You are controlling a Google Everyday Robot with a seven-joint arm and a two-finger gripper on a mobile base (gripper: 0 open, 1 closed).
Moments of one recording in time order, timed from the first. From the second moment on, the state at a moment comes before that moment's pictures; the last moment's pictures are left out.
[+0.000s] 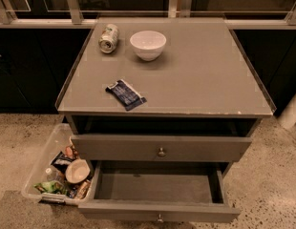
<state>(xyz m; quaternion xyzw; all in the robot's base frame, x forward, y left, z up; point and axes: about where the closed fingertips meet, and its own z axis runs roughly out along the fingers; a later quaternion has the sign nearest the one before) 0.201 -0.246 0.552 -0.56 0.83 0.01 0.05</state>
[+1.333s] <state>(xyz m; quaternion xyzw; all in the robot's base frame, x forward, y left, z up) 0.273 -0.218 0.444 -0.60 0.78 0.14 0.13</state>
